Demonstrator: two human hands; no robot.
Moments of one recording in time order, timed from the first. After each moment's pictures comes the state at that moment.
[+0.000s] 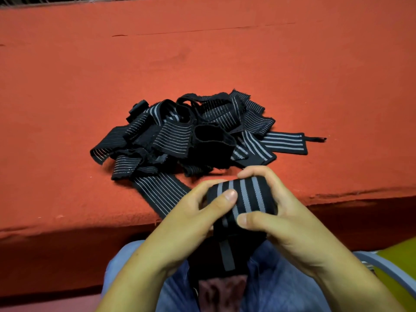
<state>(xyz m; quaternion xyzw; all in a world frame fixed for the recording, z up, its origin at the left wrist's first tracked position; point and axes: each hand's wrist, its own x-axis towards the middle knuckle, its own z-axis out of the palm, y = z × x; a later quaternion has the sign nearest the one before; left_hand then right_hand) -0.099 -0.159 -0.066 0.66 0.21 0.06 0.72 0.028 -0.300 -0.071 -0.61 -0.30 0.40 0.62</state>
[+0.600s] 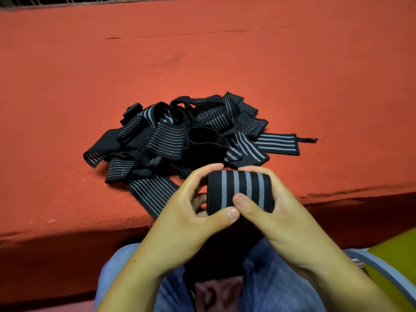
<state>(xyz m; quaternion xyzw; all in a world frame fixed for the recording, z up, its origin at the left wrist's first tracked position) -0.099 -0.158 -0.071 0.71 0.16 0.15 0.67 0.024 -0.303 -0.072 -0.66 -0.30 0.31 0.62</state>
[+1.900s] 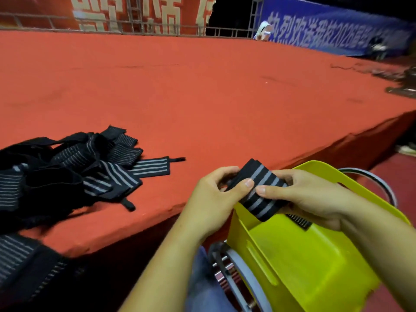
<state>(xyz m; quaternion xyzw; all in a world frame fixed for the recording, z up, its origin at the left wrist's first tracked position) 0.092 -0.364 -0.051 0.75 0.02 0.09 0.66 0.156 -0.559 0.005 -0.75 -0.13 0.31 0.57</state>
